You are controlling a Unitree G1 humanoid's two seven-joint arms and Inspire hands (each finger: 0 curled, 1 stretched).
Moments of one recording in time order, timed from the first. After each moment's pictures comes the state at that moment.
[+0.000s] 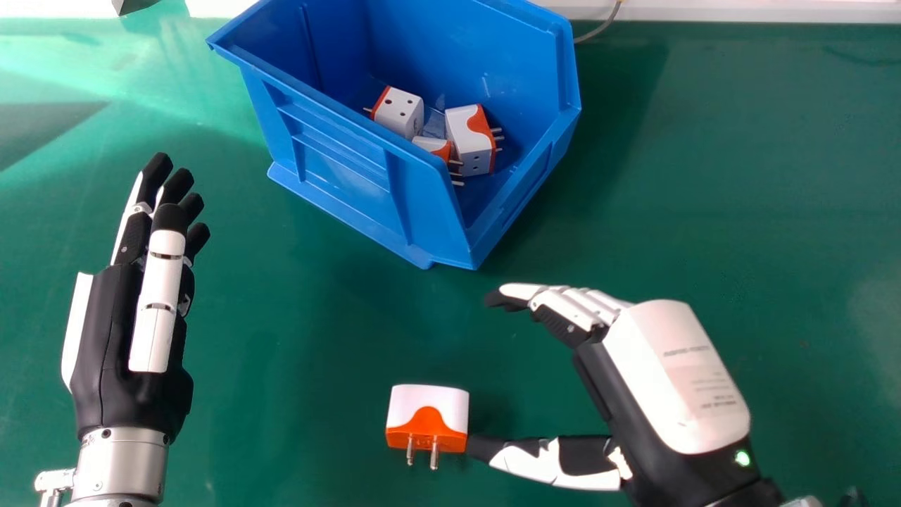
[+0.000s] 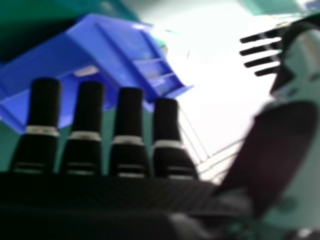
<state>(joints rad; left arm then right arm) 0.22 0.10 0.26 -0.02 -0.26 -0.31 -0.23 0.43 -0.31 0.30 -0.37 -0.87 -0.27 -0.20</state>
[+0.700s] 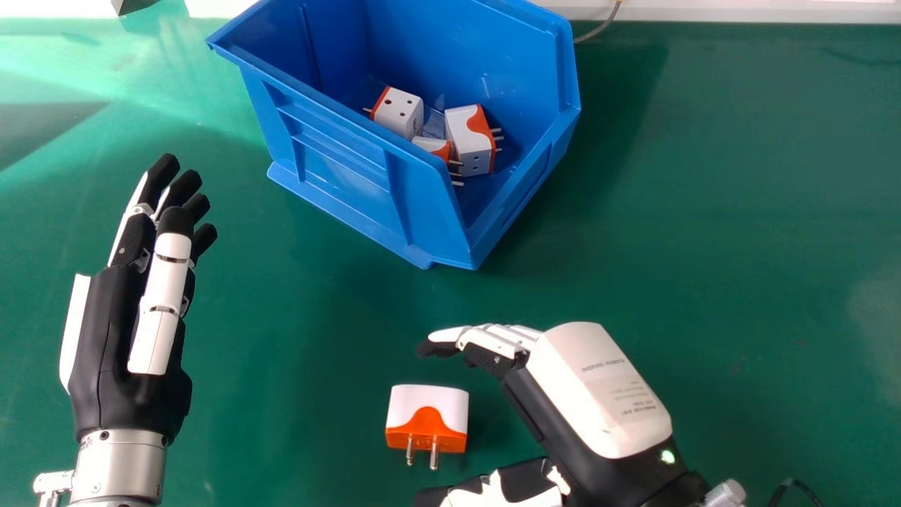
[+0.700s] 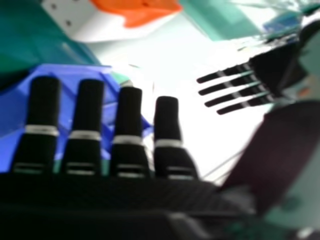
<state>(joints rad) 0.22 0.10 0.26 -0.01 -0.27 -0.32 -0.23 0.32 -0.30 0.41 -0.27 -0.87 -0.27 -0.10</state>
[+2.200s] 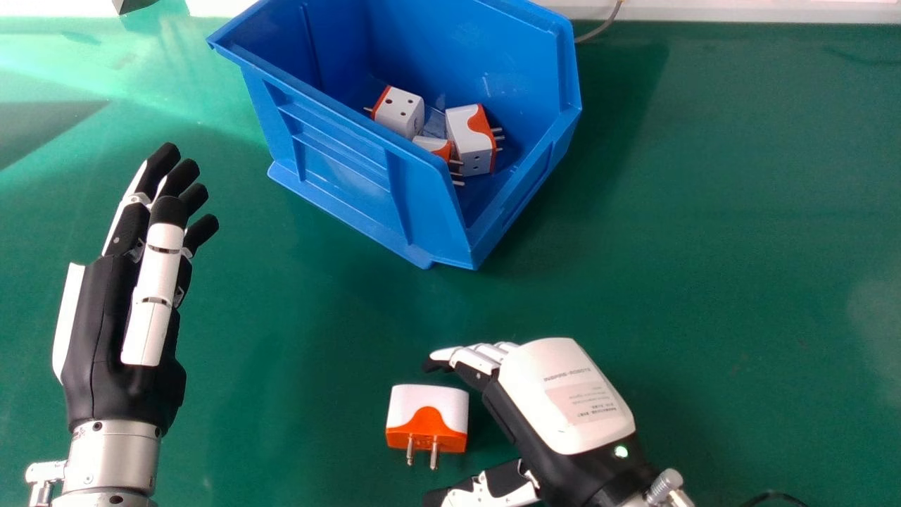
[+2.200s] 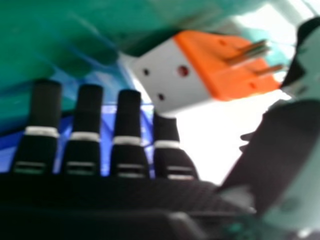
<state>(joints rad) 0.20 0.13 0.26 -0.01 -0.28 -0.32 -0.24 0.14 -0.27 0.53 0.06 -1.00 -0.14 -0.25</state>
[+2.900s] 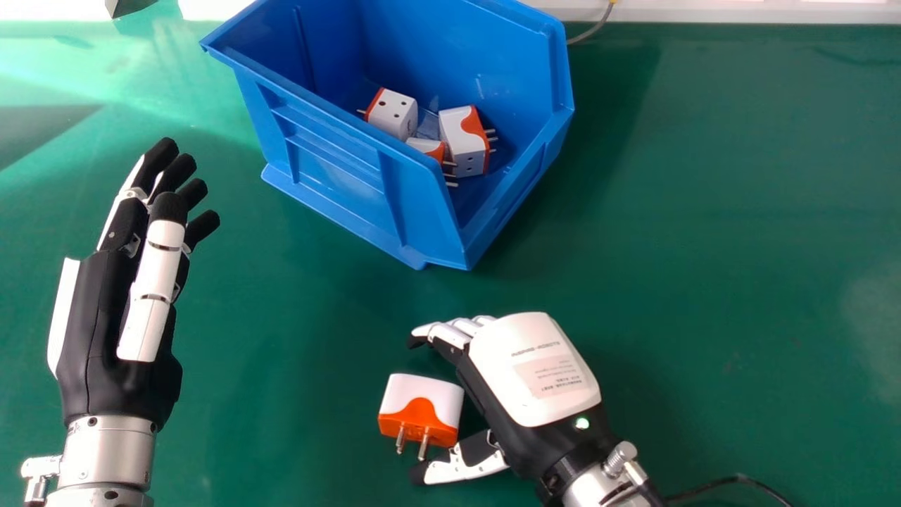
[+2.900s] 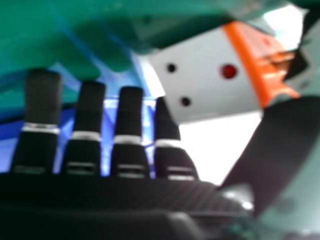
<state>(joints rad) 0.19 0.14 0.27 -0.01 -0.29 -0.31 -0.25 -0.01 -0.21 0.61 0.25 -1.05 -0.06 -0.36</state>
